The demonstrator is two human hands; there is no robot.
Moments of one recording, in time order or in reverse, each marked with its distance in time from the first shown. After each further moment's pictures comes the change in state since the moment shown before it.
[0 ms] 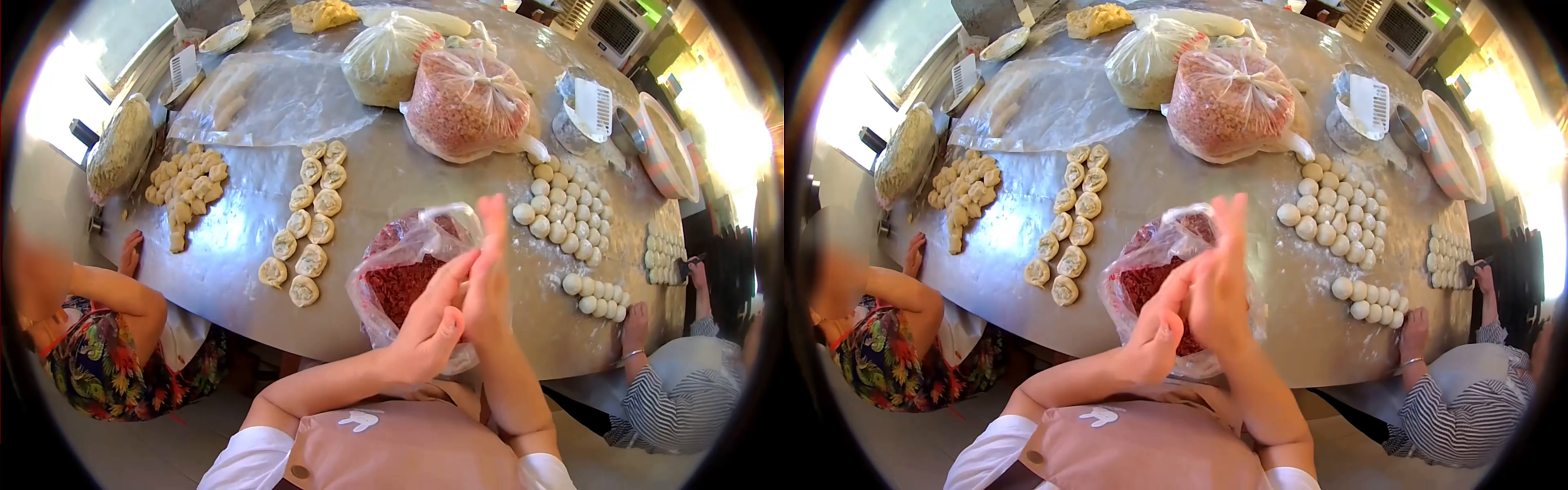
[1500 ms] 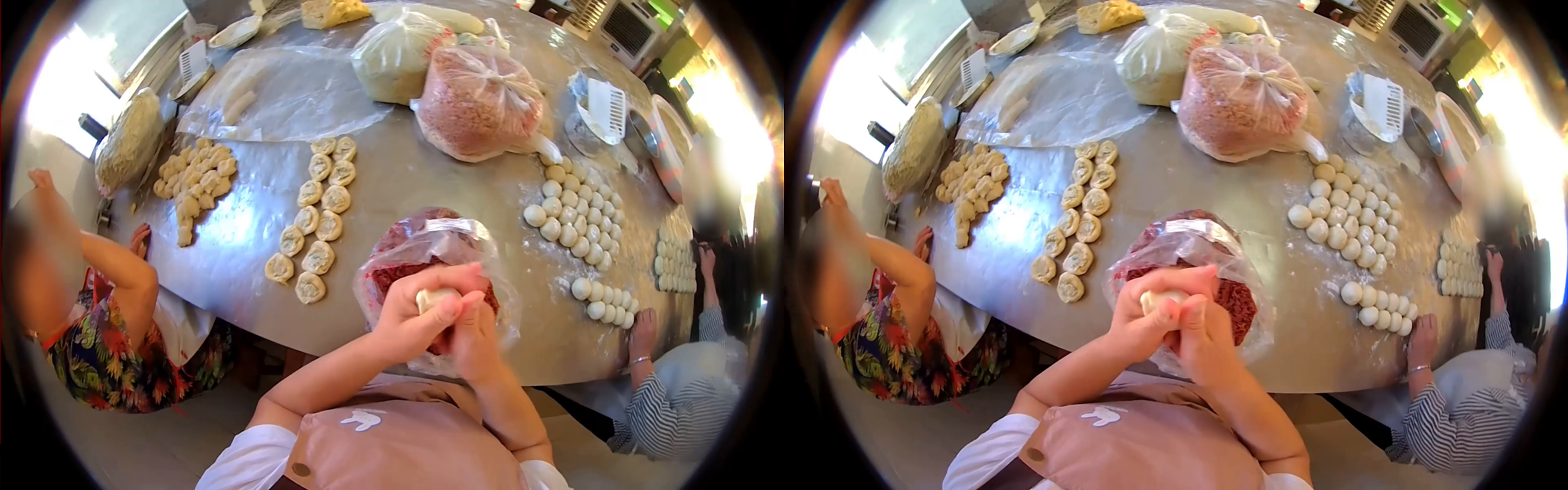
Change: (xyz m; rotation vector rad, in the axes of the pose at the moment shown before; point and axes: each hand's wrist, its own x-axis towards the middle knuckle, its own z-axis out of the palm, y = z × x) left_hand 0.003 0.009 -0.022 -0.050 0.076 -0.134; right_hand -0.045 -0.021 0.005 0.596 -0.231 0.453
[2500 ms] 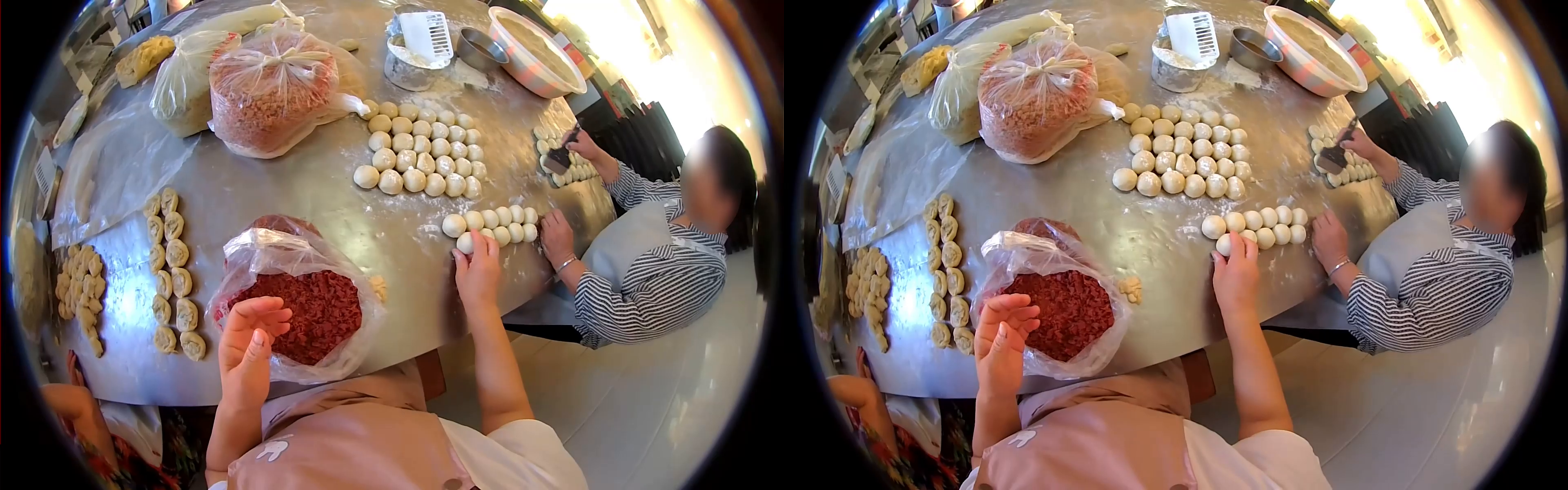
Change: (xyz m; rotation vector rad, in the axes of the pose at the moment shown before) left_hand -0.024 -0.001 -0.004 -0.036 0.061 -0.239; right_hand -0.067 0.075 -0.244 -1.198 0.931 0.027
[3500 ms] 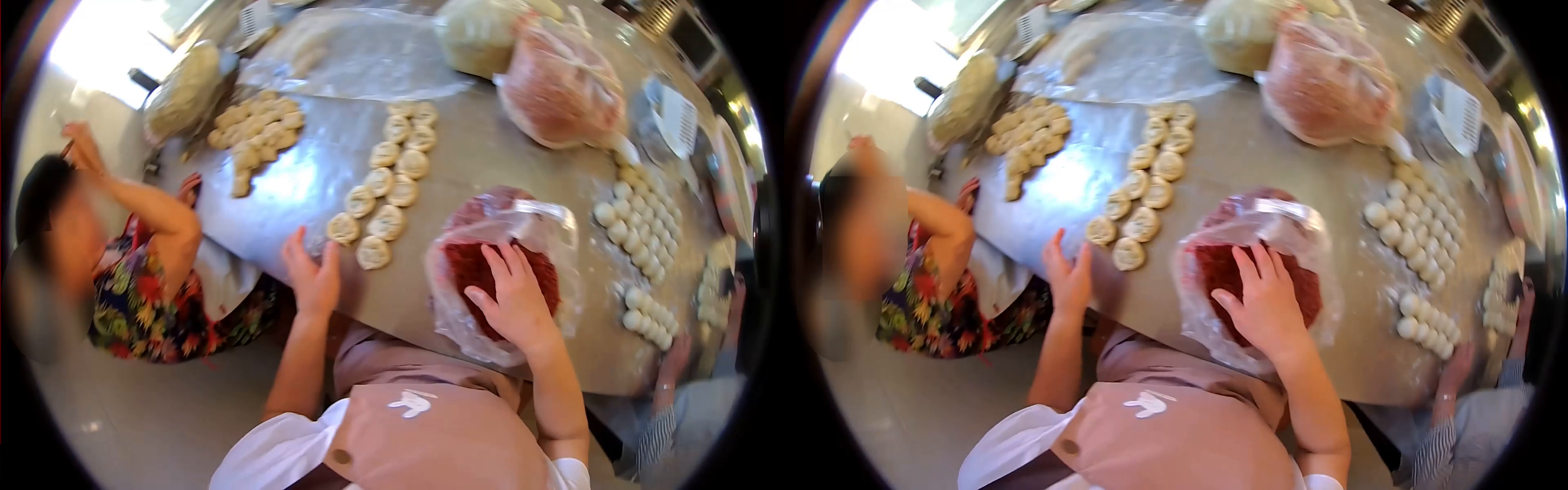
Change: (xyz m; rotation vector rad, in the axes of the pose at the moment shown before) left_hand -0.090 -0.026 -0.183 1.162 1.144 0.053; right_hand -0.070 -0.236 0.053 0.230 -0.728 -0.822
